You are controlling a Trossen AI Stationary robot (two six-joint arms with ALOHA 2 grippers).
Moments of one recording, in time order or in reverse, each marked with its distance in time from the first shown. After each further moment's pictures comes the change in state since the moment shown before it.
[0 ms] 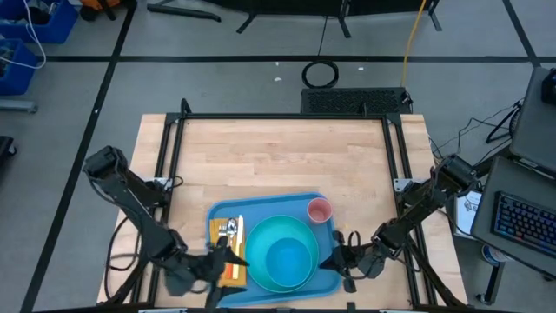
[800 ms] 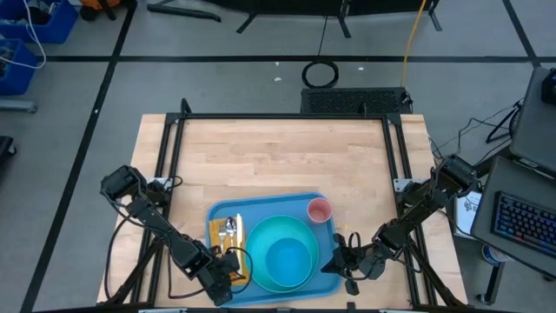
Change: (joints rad) left arm 0.073 0.262 0.000 -0.310 0.506 -0.479; right arm 0.008 0.000 0.000 -0.016 -0.059 0.074
